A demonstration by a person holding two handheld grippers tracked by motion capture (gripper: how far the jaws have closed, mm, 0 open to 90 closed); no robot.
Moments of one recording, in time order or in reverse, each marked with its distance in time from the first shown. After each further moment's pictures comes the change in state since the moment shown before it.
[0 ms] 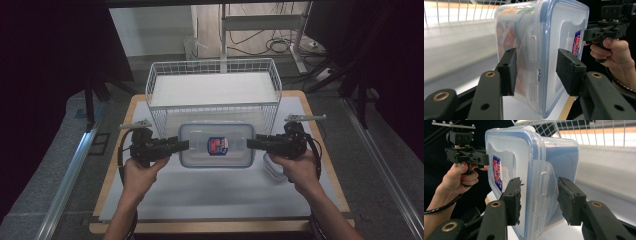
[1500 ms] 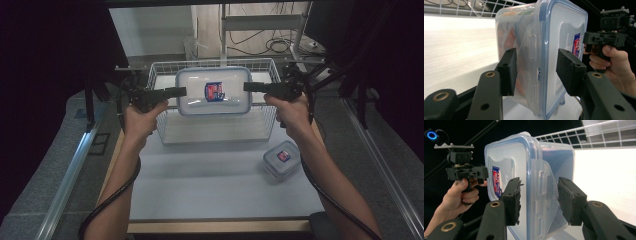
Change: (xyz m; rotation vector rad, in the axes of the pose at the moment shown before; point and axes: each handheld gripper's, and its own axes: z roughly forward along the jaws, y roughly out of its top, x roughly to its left) left arm 0.038 0.121 0.010 -0.078 0.017 -0.064; right arm -0.035 0.124 0.020 -0.097 -0.016 0.080
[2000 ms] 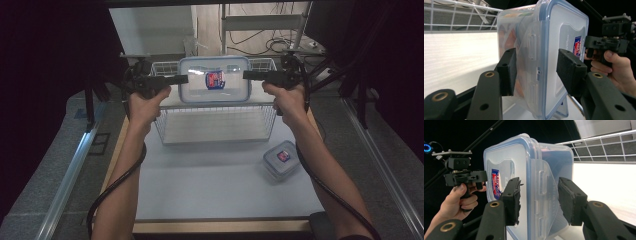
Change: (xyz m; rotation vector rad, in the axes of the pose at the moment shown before) left arm 0.018 0.028 0.016 -0.013 0.018 -0.044; right arm -0.018 0.024 0.014 -0.024 -0.025 0.053
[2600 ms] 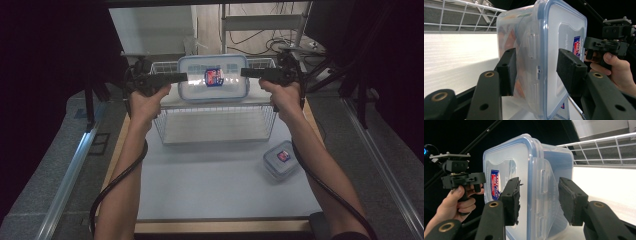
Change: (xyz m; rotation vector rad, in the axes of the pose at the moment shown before) left arm 0.010 0.002 0.006 -0.005 0.013 -0.032; right arm -0.009 0.006 0.013 -0.002 -0.016 0.008
